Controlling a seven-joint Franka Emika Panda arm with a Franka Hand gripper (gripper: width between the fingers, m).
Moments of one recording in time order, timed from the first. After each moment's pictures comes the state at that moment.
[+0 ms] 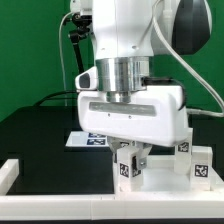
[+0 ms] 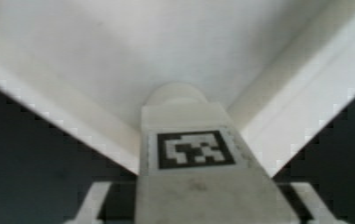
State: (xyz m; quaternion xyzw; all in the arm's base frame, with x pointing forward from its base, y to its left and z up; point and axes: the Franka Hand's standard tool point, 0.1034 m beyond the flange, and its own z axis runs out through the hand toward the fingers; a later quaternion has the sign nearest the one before) arm 0.626 0.004 0.068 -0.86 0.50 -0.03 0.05
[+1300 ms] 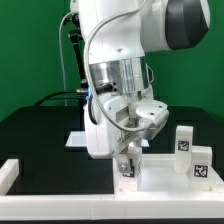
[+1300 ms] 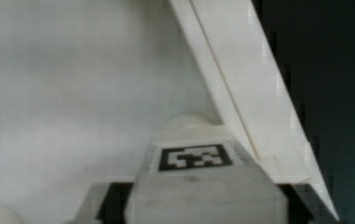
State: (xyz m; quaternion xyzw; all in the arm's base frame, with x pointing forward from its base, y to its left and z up) arm 0.625 0.006 0.064 -0.54 0.84 0.03 0.07
